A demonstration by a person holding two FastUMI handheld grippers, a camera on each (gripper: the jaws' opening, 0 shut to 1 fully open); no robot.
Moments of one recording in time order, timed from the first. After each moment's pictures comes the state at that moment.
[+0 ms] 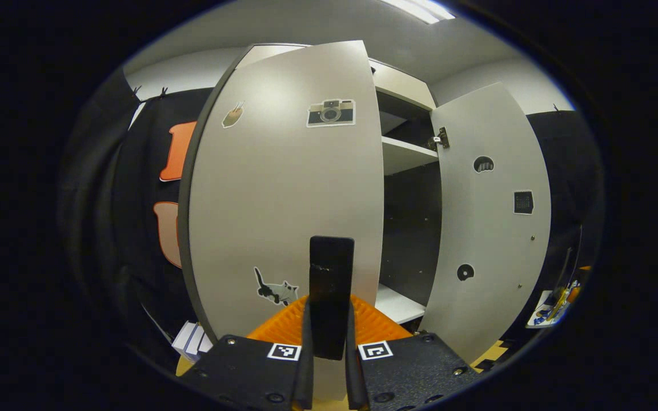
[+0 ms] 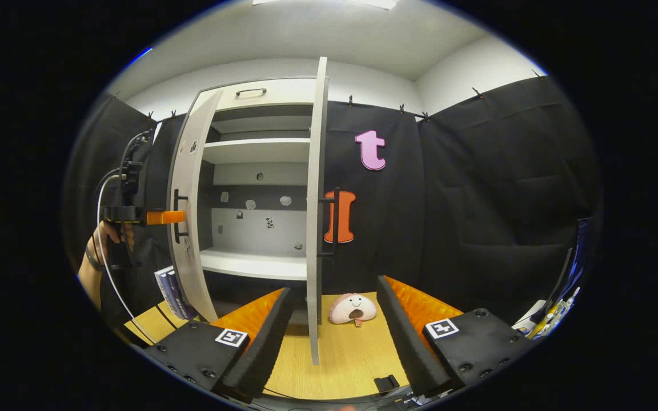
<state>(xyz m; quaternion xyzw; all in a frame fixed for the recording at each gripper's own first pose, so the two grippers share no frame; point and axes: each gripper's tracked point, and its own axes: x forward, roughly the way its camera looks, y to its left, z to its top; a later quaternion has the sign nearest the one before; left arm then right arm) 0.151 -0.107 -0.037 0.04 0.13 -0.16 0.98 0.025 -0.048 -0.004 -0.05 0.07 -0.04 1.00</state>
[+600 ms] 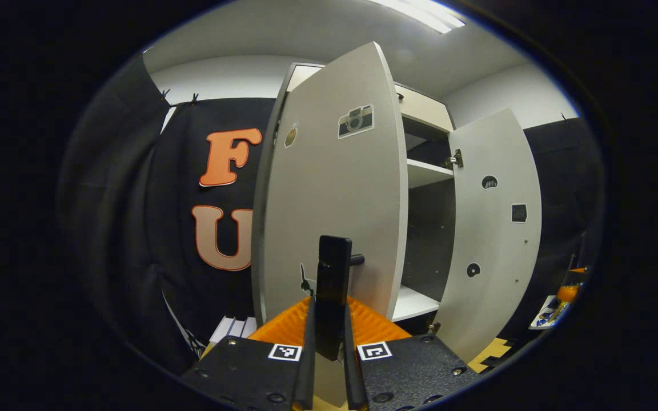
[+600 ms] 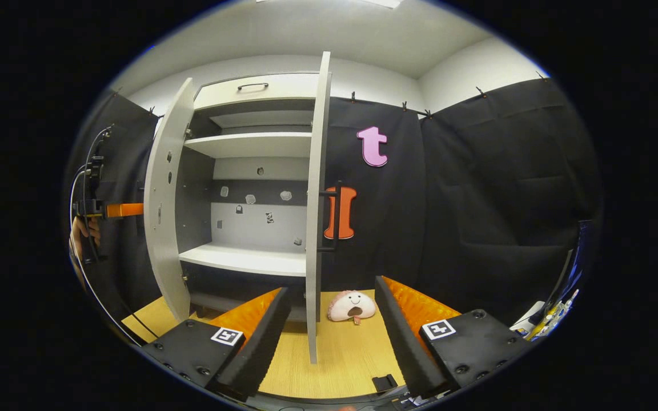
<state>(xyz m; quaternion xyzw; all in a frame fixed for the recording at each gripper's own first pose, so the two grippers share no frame) 0.073 -0.051 -0.014 0.03 0.11 -0.11 0.99 0.033 -0.050 -0.013 -0.05 0.08 -0.04 0.99</state>
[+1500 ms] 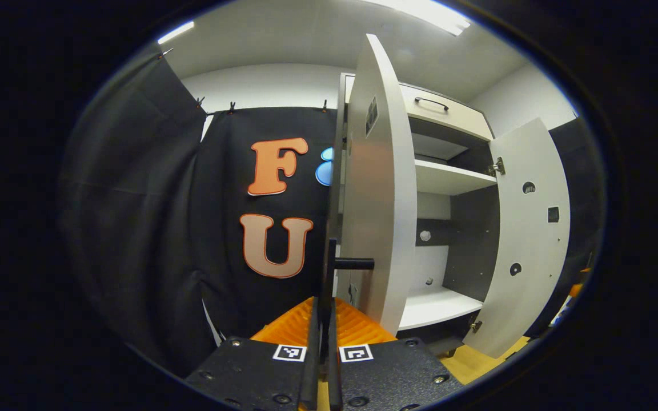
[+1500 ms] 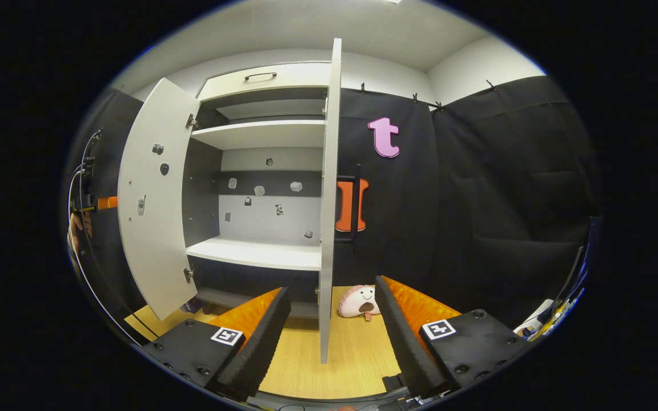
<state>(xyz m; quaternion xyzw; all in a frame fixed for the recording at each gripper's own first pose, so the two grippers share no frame) 0.081 0.062 -0.001 0.03 0.09 -0.04 1.00 0.053 -0.035 -0.029 -0.05 0.11 -0.02 0.99</state>
